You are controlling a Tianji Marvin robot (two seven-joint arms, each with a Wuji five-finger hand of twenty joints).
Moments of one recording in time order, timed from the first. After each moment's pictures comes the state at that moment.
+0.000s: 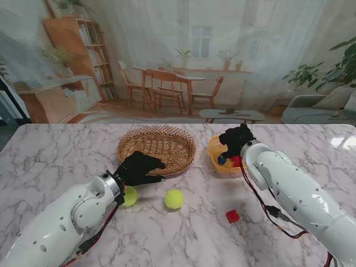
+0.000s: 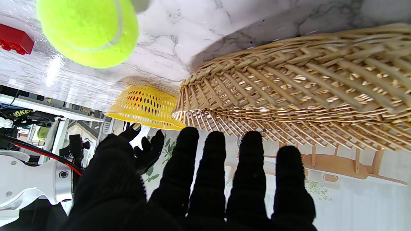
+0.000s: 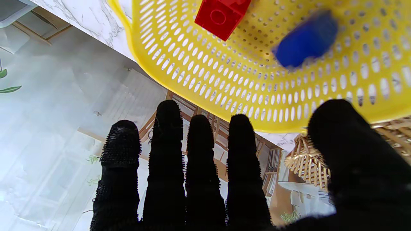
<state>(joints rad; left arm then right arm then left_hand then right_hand) 1.39 -1.05 -1.06 -1.45 0.93 -0.33 0.04 -1.01 -1.02 0.79 -1.20 -1.20 0.08 0.06 0.83 -0.01 -0.02 -0.02 0.60 0.16 0.26 0.47 0.63 0.14 0.21 0.38 0.52 0.23 0.26 0.51 0.12 0.28 0.76 0.52 0.34 -0.50 0.78 -0.12 0.56 -0.06 0.56 0.53 0.67 0.08 0.63 0.49 0.72 0.09 0.68 0.54 0.37 0.30 1.28 0.55</state>
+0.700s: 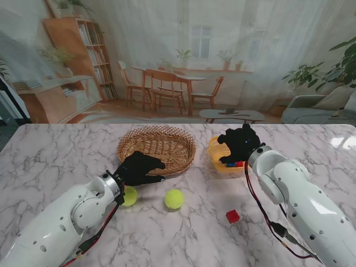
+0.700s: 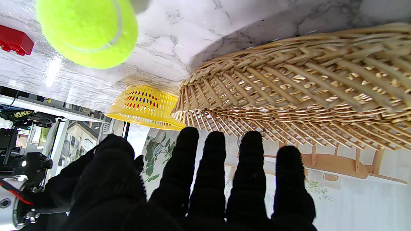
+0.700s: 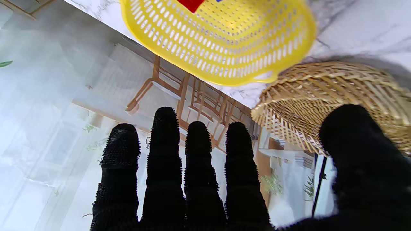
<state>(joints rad) 1.39 -1.05 -1.06 -1.45 0.94 -0.33 0.04 -1.33 -1.02 1.14 -1.57 -1.33 -0.08 0.13 0.83 -0.01 -0.02 -0.02 0.60 0.16 0.26 0.47 0.63 0.14 0.21 0.38 0.52 0.23 0.26 0.51 0.12 0.28 0.76 0.52 0.33 -0.45 0.65 -0.11 0.51 -0.02 0.47 0.51 0.60 0.11 0.59 0.43 0.67 0.12 0.56 0.46 0.31 0.30 1.24 0.55</state>
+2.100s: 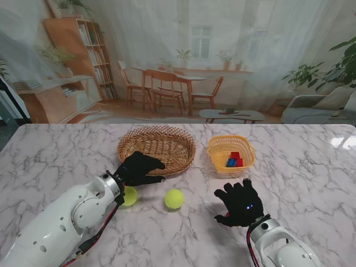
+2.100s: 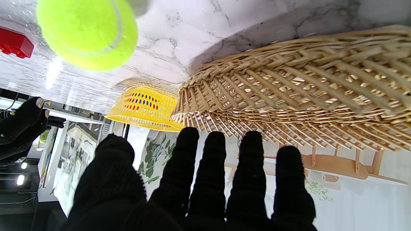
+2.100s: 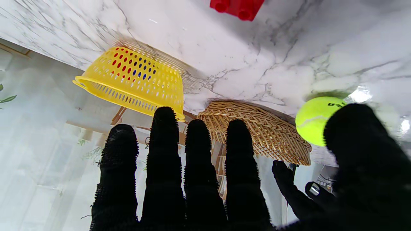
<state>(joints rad) 1.39 -1.05 -1.06 -1.45 0.94 -0.33 0.04 -1.94 -1.02 1.28 -1.88 -1.49 0.04 -0.11 0.83 -0.01 -0.02 -0.02 0.60 0.16 0.26 0.47 0.63 0.14 0.21 0.38 0.52 0.23 0.26 0.51 0.12 0.28 0.76 0.52 0.34 -0.44 0.58 -0.10 0.55 -0.02 0.43 0.51 0.64 0.11 0.54 0.43 0.68 0.13 0.54 0.46 0.29 0.32 1.20 0.55</state>
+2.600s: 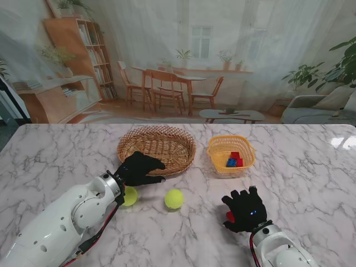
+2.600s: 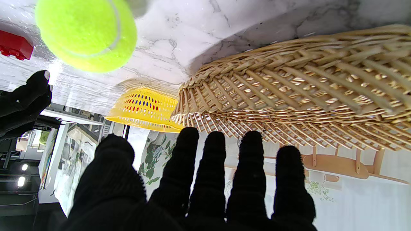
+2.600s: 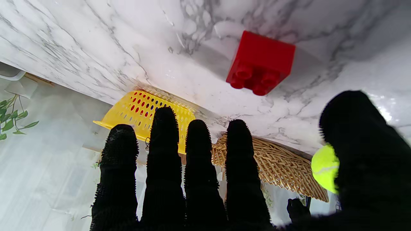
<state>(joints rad) 1.38 -1.05 -1.05 -1.45 0.94 -0.33 0.04 -1.93 -1.02 1.25 -1.78 -1.50 0.11 -0.11 0.83 -0.01 -0.02 -0.02 0.60 0.16 0.26 0.47 0.63 0.14 0.21 0.38 0.52 0.23 0.26 0.51 0.12 0.28 0.76 0.52 0.36 -0.55 0.69 -0.10 0.55 -0.03 0.43 0.51 0.64 0.11 0.53 0.43 0.68 0.13 0.52 0.46 0.29 0.32 1.18 0.55</state>
